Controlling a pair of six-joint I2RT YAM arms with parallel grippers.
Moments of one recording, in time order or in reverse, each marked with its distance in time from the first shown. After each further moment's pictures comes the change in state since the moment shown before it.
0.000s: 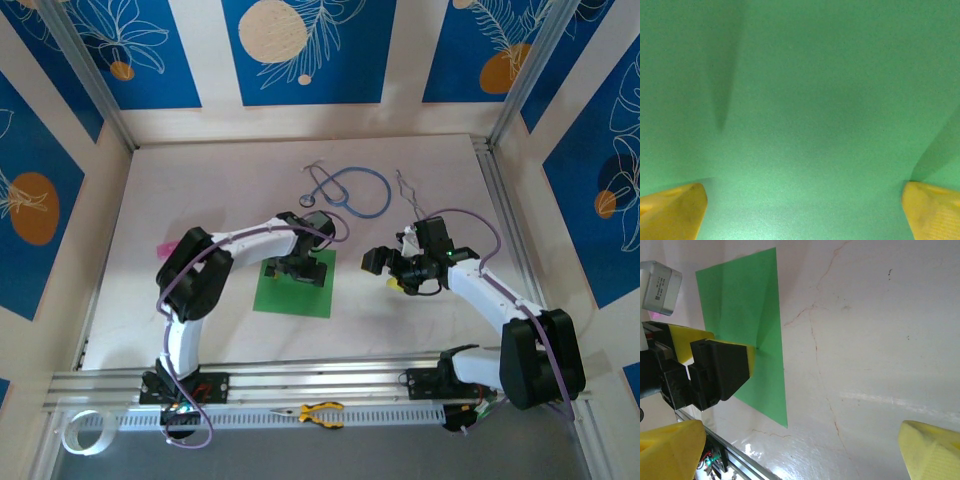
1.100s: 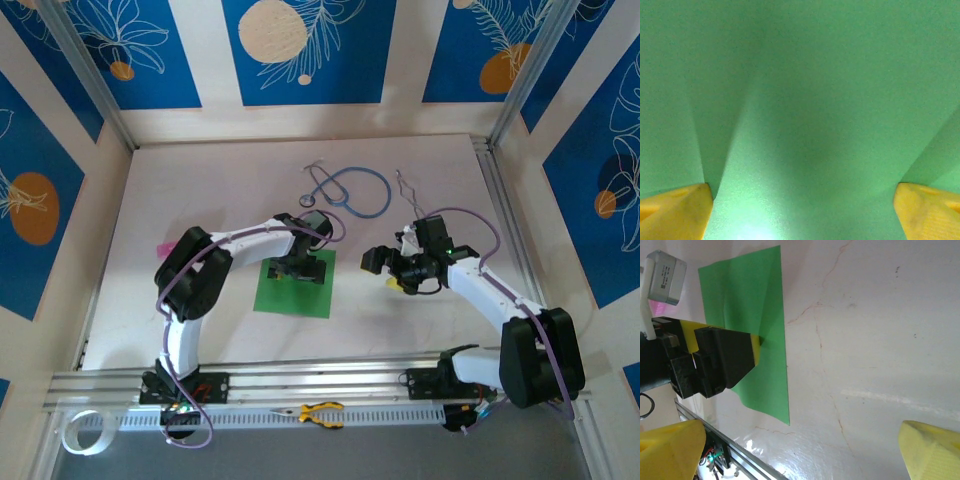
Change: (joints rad) left arm 0.014 0.000 -0.040 0.076 0.037 -0.047; right arm 0.013 0.008 0.017 -0.015 -0.016 -0.007
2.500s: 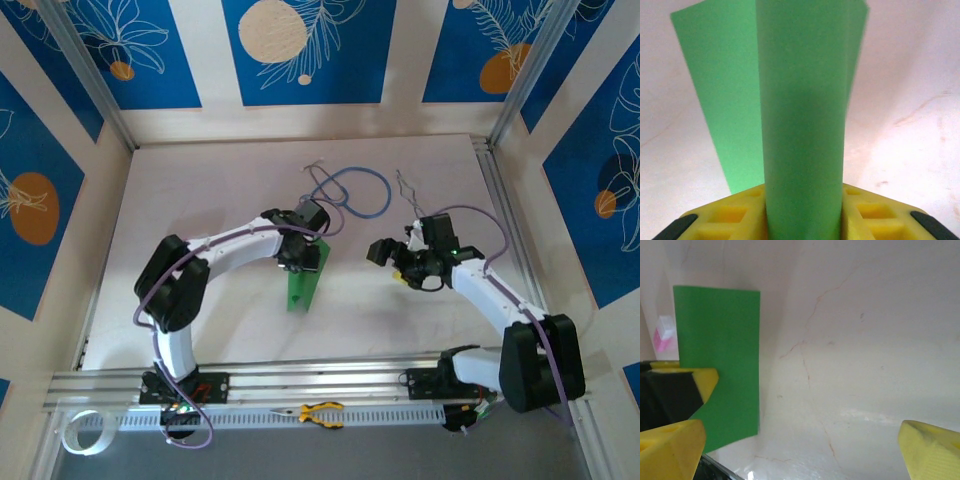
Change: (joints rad) left arm 0.000 -0.145 -0.017 0.087 0.077 0.023; right arm -0.075 -0.037 -0.017 0.055 0.075 0.067
